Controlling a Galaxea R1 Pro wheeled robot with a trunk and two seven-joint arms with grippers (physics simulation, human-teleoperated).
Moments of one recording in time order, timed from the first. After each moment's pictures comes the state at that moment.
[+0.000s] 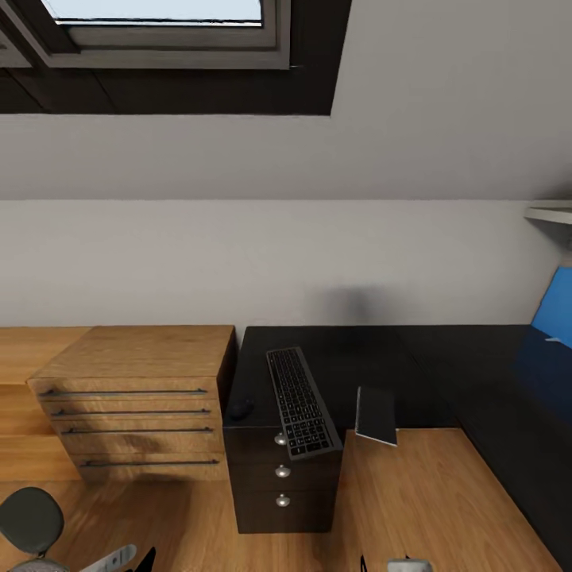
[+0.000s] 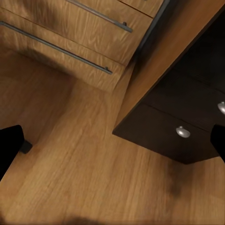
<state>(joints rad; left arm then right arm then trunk) 0.15 0.43 -0.45 -1.28 0.96 -0.17 0.31 -0.25 0.08 -0.08 -0.24 0.21 -0.55 -0.20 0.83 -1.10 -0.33</state>
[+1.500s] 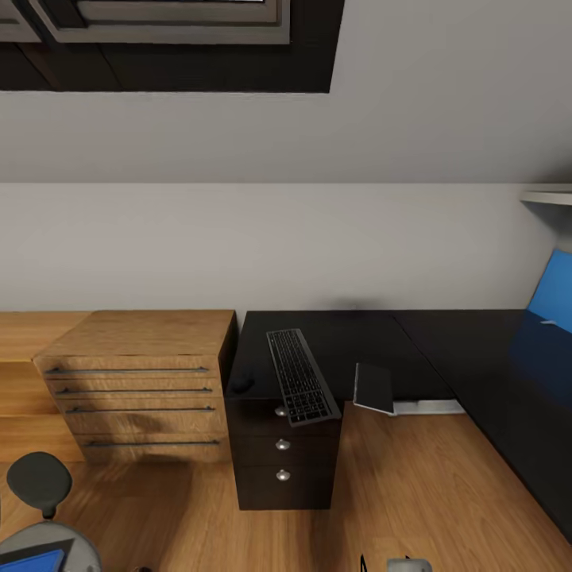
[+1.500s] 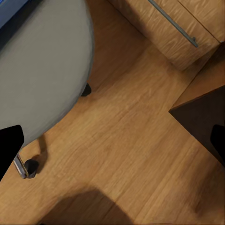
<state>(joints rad) 0.15 0.42 -0.40 -1.21 1.23 -0.18 0.48 -0.25 0.08 -0.08 -0.24 0.21 -0.55 -0.20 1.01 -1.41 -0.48</state>
